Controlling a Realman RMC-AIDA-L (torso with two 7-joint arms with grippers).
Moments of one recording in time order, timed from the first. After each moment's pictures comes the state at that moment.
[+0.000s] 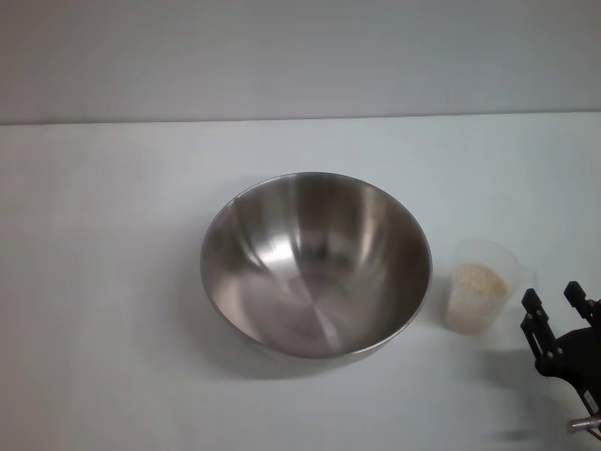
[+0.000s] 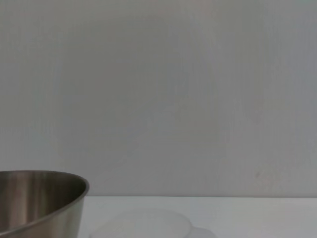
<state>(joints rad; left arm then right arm) -0.20 -2.05 -1.46 -0.48 2.89 1.31 -0.30 0.16 2.08 0.14 0.36 -1.74 -1.34 -0.06</state>
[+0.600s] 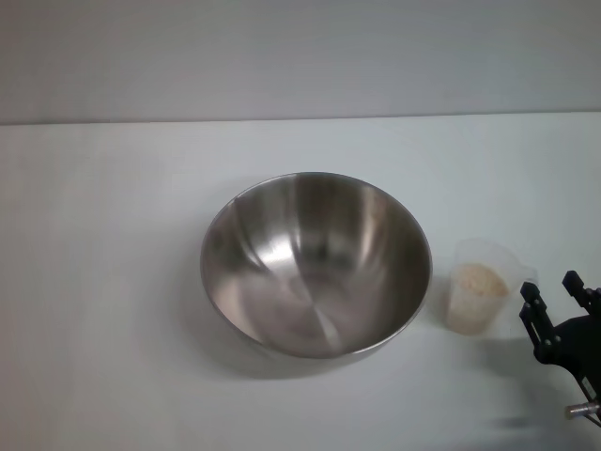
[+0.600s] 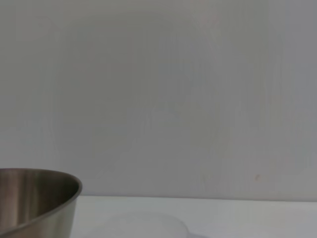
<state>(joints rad) -0.20 -2.06 -1.47 -0.47 2.89 1.31 -0.30 0.19 2.08 0.16 0.34 -1.74 -1.31 -0.06</state>
